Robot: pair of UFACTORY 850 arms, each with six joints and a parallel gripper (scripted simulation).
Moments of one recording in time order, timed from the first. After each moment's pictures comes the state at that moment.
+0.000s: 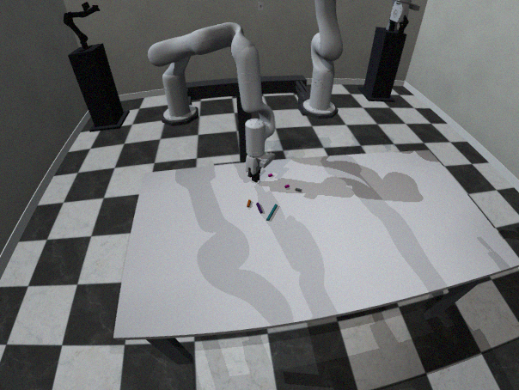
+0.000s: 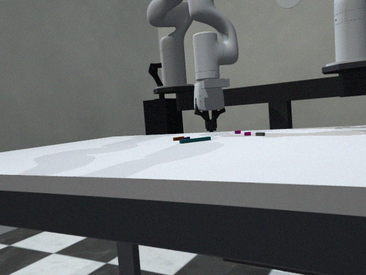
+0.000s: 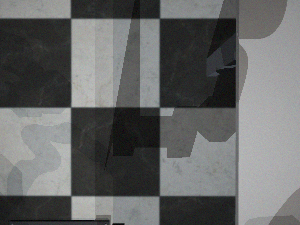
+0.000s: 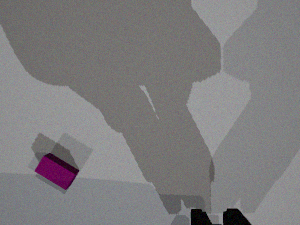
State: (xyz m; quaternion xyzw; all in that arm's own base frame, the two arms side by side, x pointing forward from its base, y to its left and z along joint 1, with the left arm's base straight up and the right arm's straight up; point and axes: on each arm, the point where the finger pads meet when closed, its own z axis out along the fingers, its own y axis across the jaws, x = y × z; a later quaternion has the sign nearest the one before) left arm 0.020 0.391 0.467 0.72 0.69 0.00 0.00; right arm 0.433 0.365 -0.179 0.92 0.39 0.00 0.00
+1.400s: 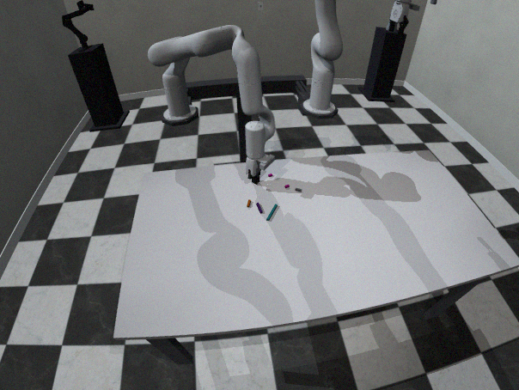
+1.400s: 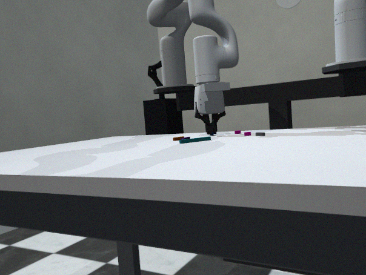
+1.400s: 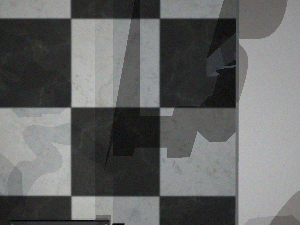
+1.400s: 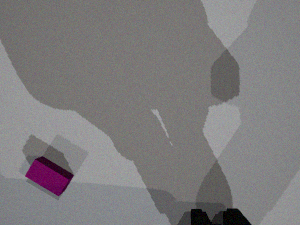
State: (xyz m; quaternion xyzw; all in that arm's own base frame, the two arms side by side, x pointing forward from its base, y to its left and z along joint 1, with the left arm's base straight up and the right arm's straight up) left arm 0.020 0.391 0.467 0.72 0.69 0.00 0.00; right arm 0.433 0.365 -0.191 0.92 0.39 0.00 0.00
